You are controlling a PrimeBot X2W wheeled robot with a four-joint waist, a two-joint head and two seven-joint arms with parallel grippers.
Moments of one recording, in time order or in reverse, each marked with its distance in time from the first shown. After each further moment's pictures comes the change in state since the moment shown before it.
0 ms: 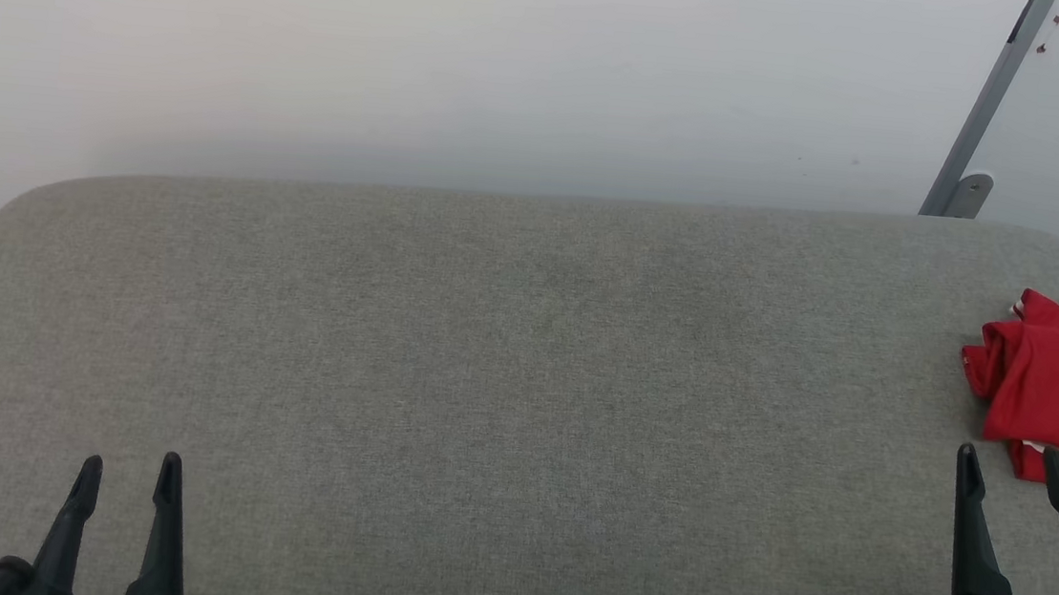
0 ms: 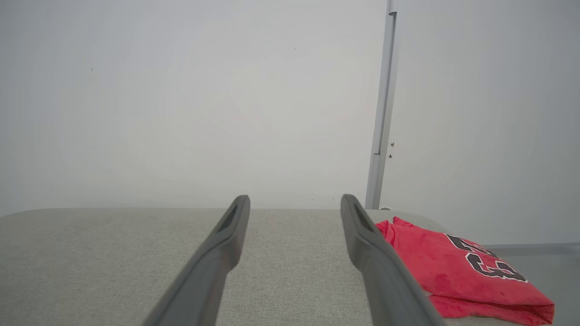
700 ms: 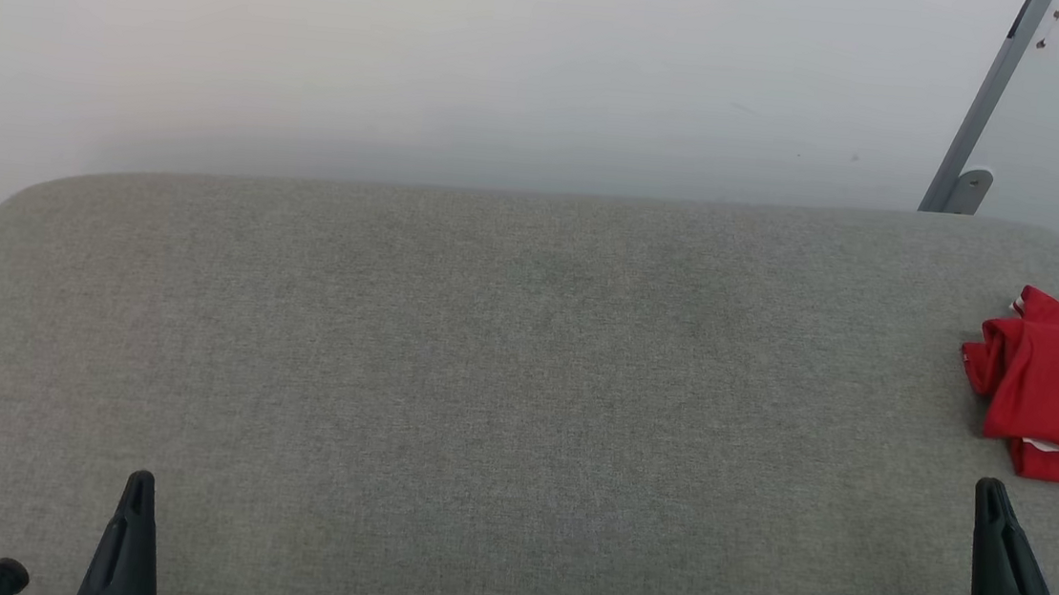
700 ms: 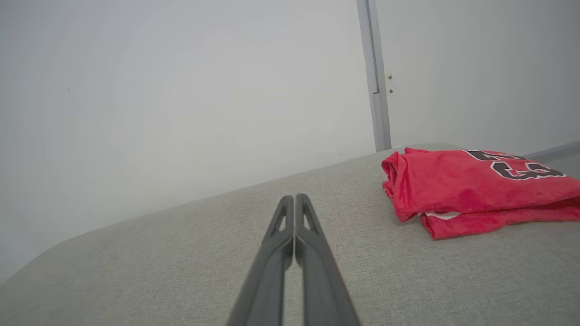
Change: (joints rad) left arm -0.026 -0.035 0.006 0.077 -0.204 0.000 0.062; right arm -0.001 0.032 0.003 0.085 0.238 0.001 0.069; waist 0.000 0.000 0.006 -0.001
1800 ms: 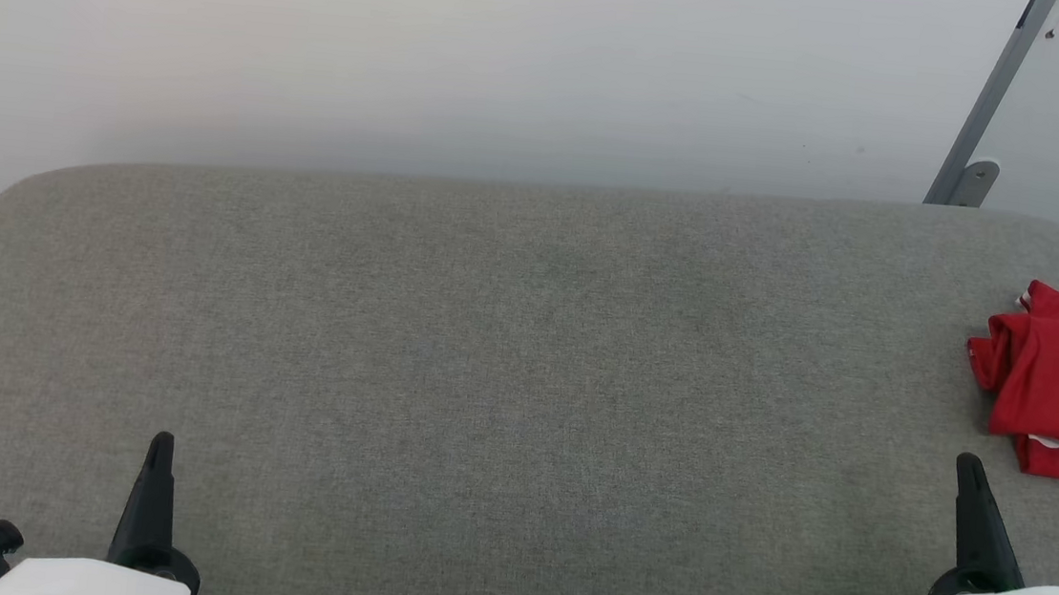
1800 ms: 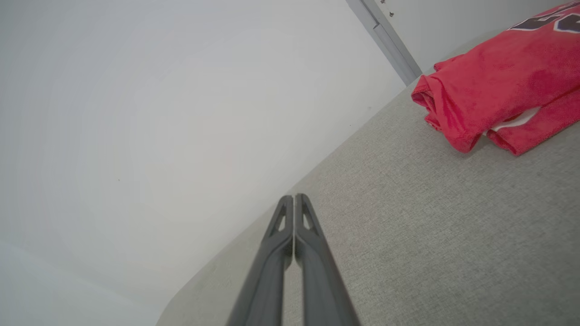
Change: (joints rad) left arm -0.113 -0.027 0.004 0.074 -0.423 0.000 0.120; right arm -0.080 0.028 0.005 0.058 0.465 0.000 0.119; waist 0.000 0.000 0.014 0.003
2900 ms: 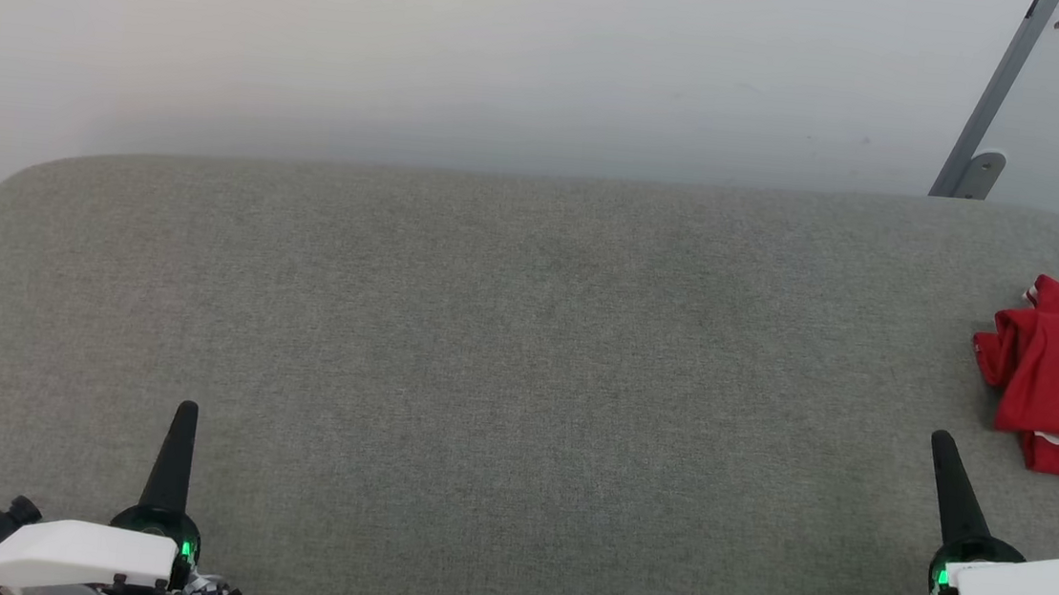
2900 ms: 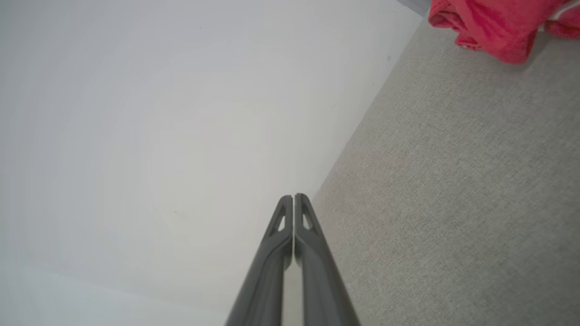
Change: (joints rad) left arm -0.085 -0.023 0.008 0.055 -0.318 0.000 0.094; right arm -0.065 0.022 0.003 0.044 0.355 0.000 0.095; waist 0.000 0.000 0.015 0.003
